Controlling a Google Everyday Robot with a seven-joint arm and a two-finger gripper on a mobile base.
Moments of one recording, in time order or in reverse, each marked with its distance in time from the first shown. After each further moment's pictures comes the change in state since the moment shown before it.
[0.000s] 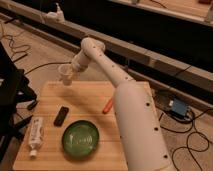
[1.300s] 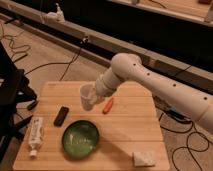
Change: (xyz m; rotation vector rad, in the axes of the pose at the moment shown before) arm 0.002 0.250 -0.132 -0.092 0.053 0.149
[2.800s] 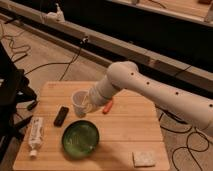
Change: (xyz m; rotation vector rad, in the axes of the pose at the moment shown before) arm -0.049 0.023 0.030 0.036 -0.059 -0.144
